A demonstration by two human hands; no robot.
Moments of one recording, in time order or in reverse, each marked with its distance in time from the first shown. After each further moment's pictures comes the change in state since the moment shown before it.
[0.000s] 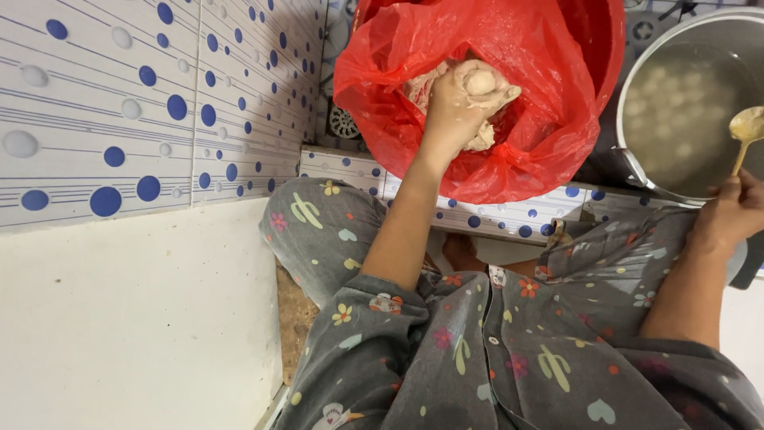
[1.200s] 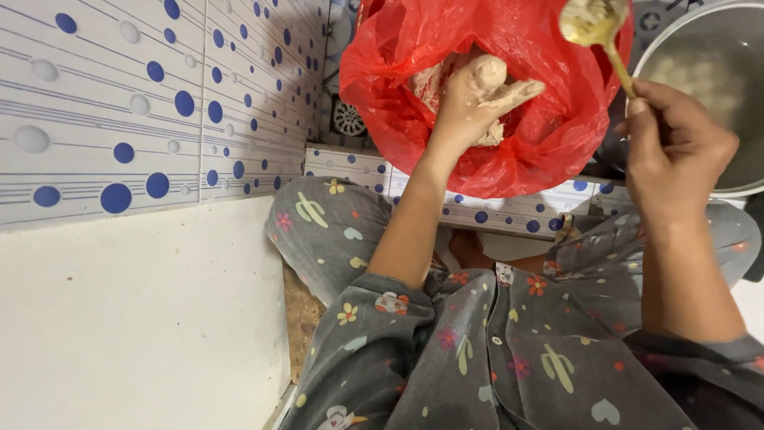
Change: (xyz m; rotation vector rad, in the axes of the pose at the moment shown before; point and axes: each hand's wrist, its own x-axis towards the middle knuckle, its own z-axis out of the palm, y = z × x) left_hand -0.010 0.017 0.002 -0.404 -0.197 -0.143; right_hand -0.077 -0.352 0.075 0.137 -0.509 -0.473
